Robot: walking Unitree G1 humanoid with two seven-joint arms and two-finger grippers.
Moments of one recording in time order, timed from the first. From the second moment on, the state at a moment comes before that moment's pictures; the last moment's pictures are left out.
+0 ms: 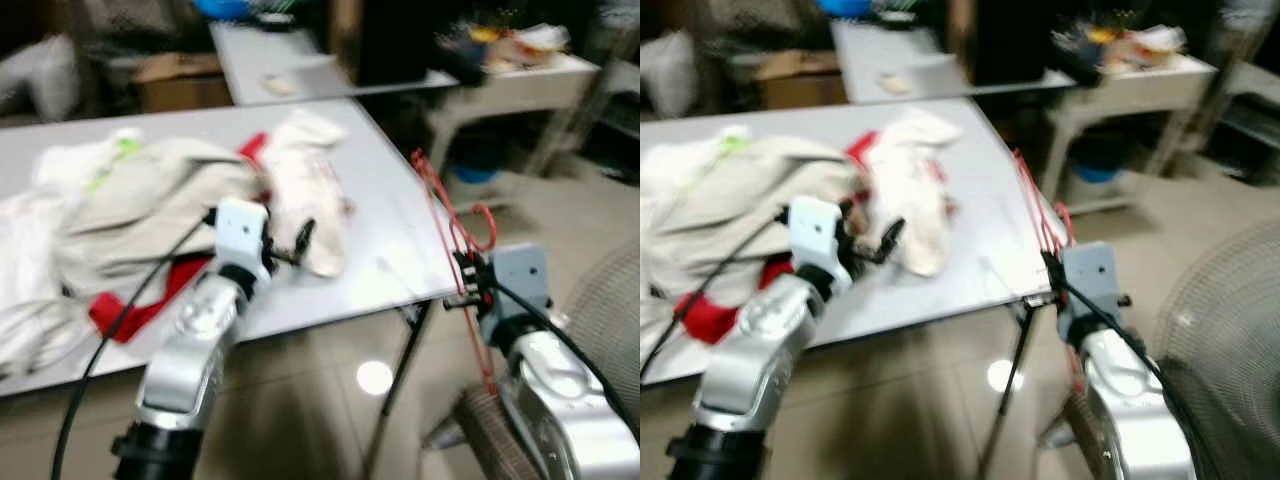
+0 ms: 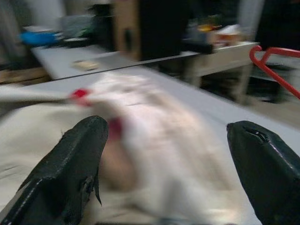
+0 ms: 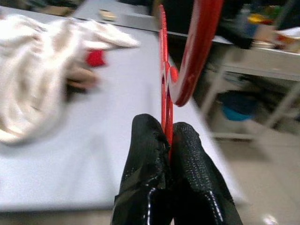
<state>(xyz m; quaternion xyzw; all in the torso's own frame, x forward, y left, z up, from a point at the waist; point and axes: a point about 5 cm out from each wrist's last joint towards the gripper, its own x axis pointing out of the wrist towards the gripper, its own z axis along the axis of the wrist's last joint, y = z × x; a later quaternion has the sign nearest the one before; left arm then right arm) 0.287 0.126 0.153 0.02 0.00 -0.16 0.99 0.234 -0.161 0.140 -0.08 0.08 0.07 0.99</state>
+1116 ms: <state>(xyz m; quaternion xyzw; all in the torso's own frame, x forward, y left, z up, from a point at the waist) 0.309 0.097 0.123 -0.08 0.13 -0.23 0.96 0.217 -0.192 0.145 -0.11 0.08 -0.02 0.99</state>
